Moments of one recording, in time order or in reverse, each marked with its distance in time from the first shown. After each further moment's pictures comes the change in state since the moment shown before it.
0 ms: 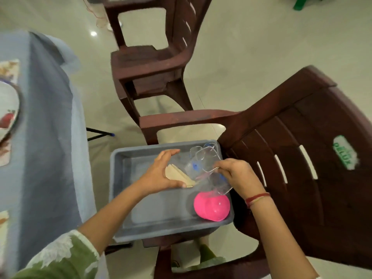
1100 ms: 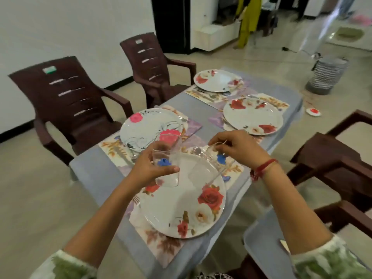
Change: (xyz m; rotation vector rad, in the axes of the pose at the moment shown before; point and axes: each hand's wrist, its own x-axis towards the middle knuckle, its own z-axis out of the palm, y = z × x) left_hand -0.581 -0.157 -0.140 -0.514 1.302 -0.253; right_hand -0.039 -0.597 0.171 -0.015 -0.606 -0.965
